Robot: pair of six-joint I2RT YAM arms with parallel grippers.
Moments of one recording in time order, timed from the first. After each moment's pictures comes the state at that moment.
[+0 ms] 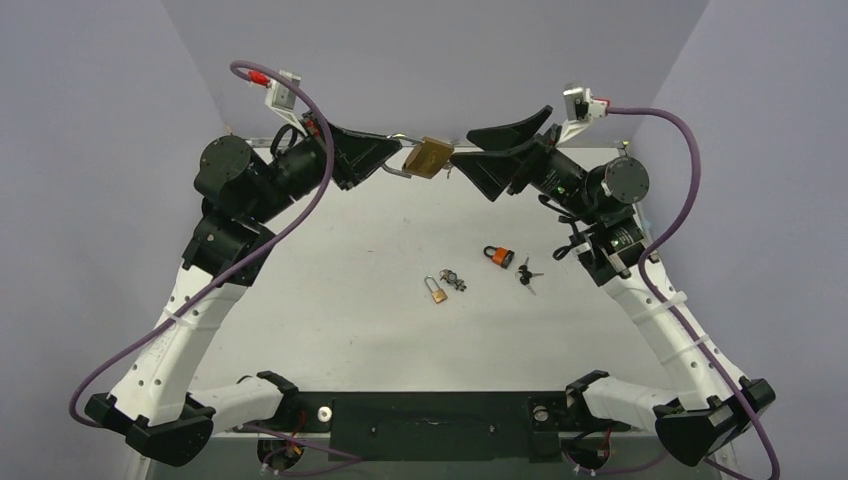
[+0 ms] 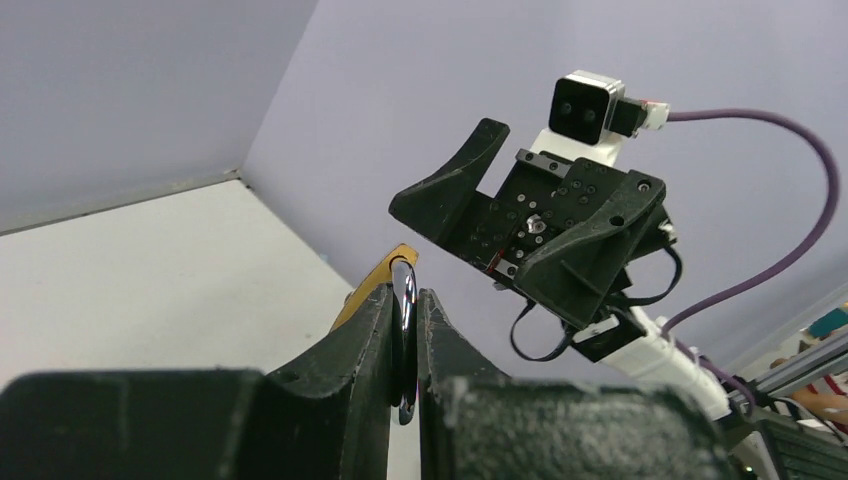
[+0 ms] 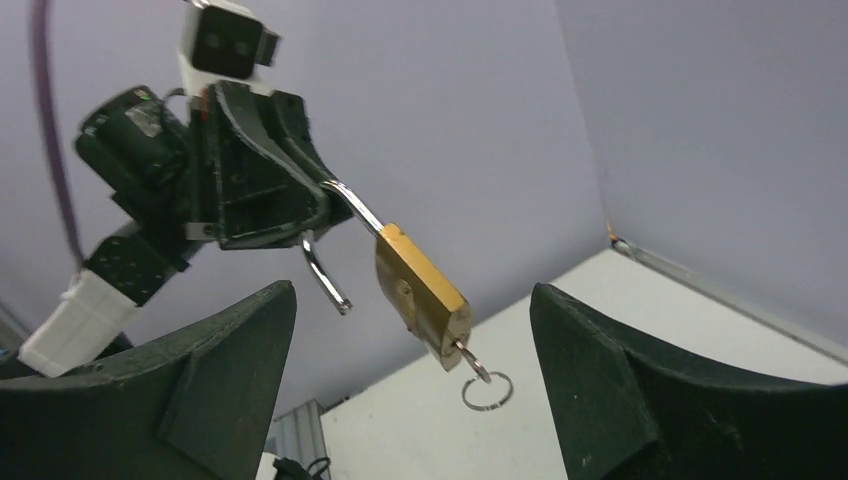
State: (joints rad) left arm -0.52 1.15 1.54 -0.14 0.42 -0.72; right arm 0.47 1.14 1.30 0.22 -0.55 0.61
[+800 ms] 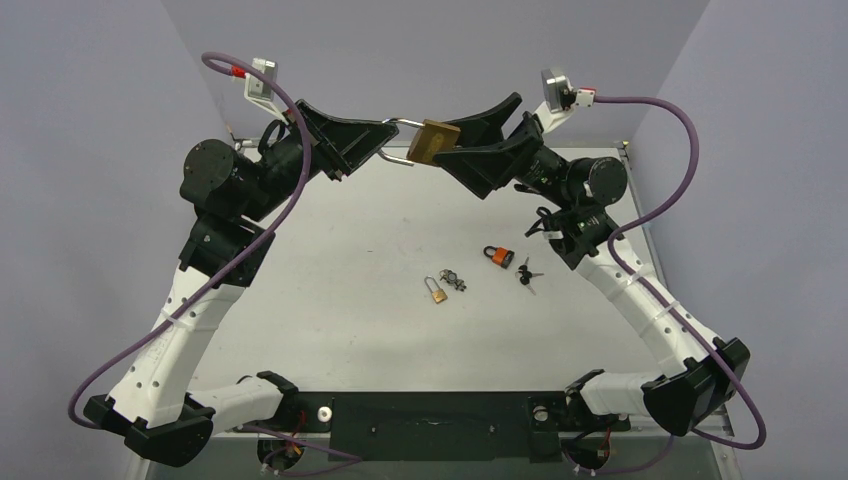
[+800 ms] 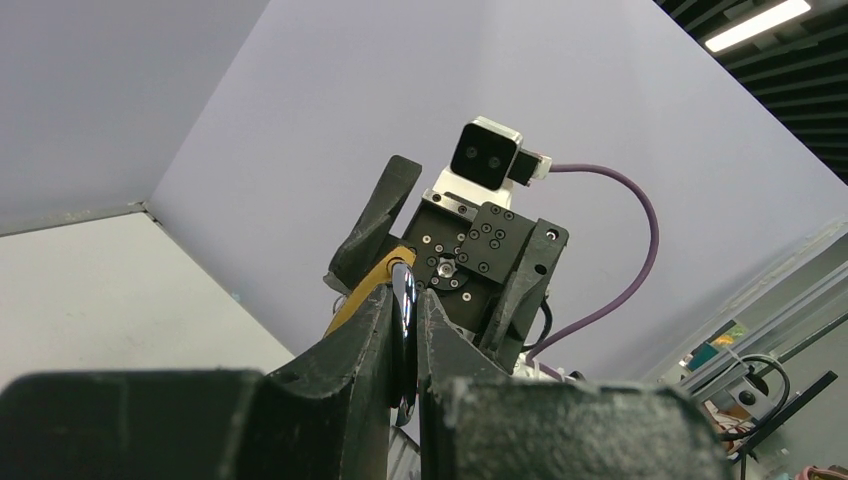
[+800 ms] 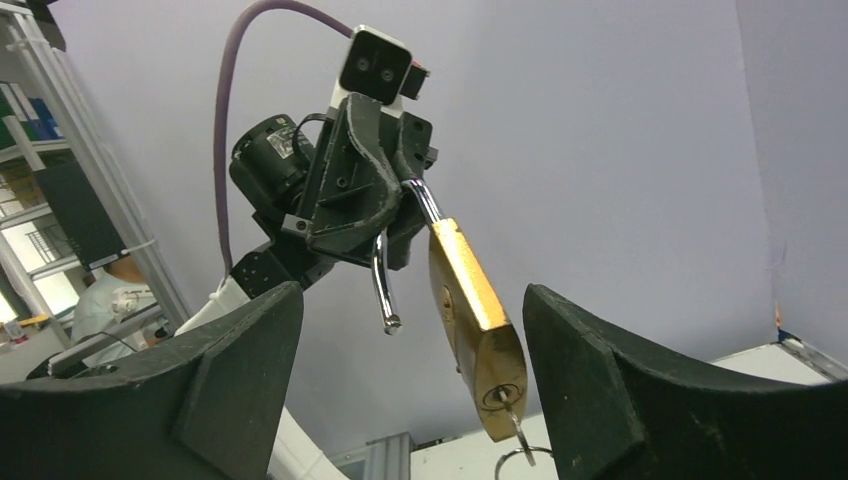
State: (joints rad) left arm -0.52 1.15 1.56 0.00 0.42 -0.96; right arm 0.54 1.29 1.33 0.65 -0.67 0.86
